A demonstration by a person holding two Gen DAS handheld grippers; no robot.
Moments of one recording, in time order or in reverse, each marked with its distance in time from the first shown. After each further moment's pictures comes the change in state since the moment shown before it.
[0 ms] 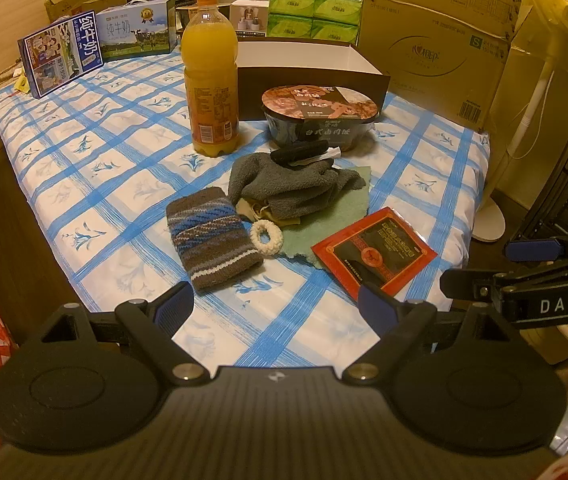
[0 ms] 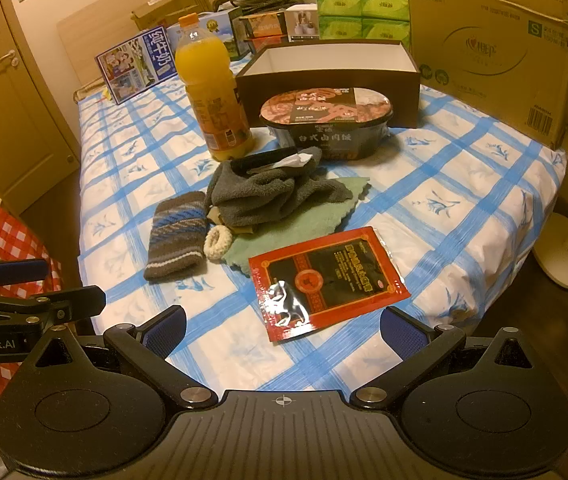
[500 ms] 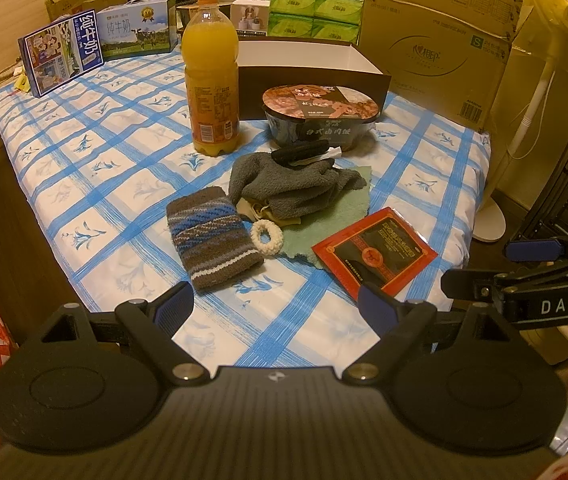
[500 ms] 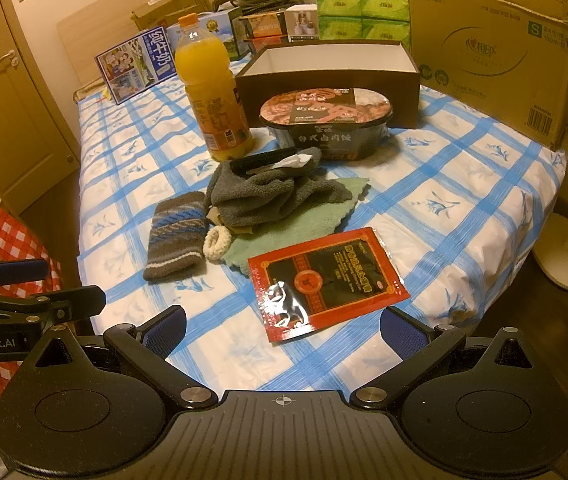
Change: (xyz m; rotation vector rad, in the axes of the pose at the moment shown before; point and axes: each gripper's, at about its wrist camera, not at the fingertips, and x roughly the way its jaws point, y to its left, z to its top) left arm 0.000 0.000 0.000 -0.001 -0.001 0.000; right arm -0.003 0.000 0.003 -0.002 -0.003 -0.001
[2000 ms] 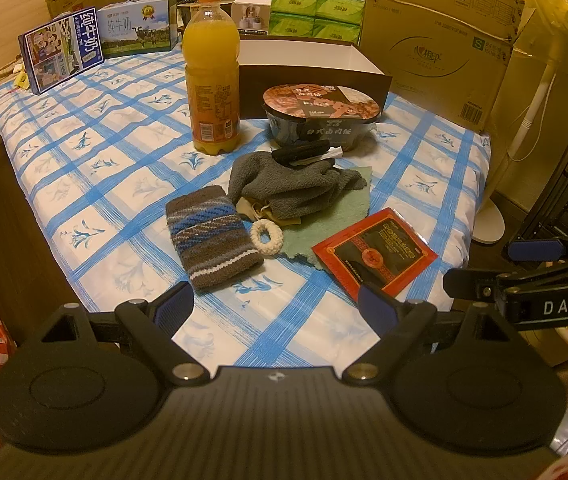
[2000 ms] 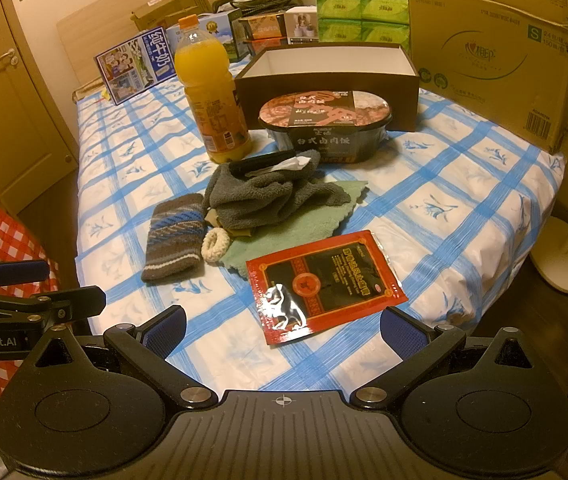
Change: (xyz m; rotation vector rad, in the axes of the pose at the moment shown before) left arm 0.000 0.000 0.000 -0.004 0.001 -0.002; right arm 0.000 -0.001 0.003 -0.005 -0.004 -0.004
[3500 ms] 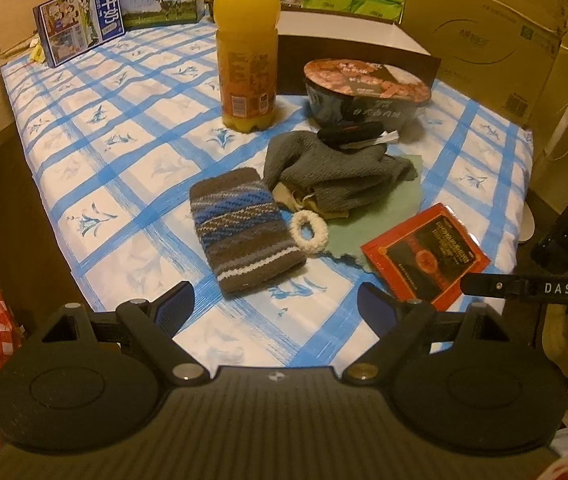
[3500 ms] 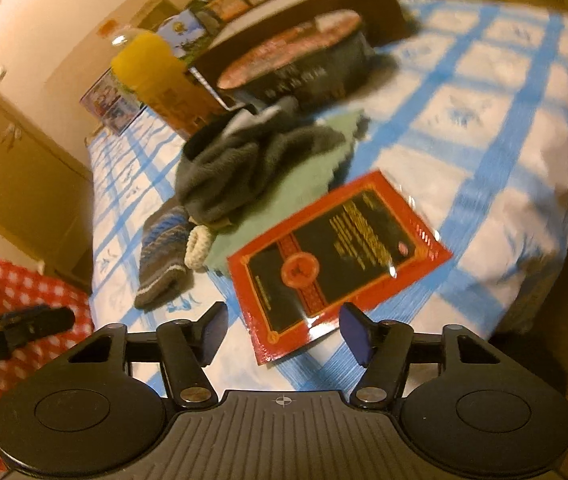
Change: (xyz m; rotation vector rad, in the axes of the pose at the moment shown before) left arm 0.060 0.029 0.009 -0.049 0.060 0.061; right arm 0.104 -0.094 -0.017 0.327 0.063 0.263
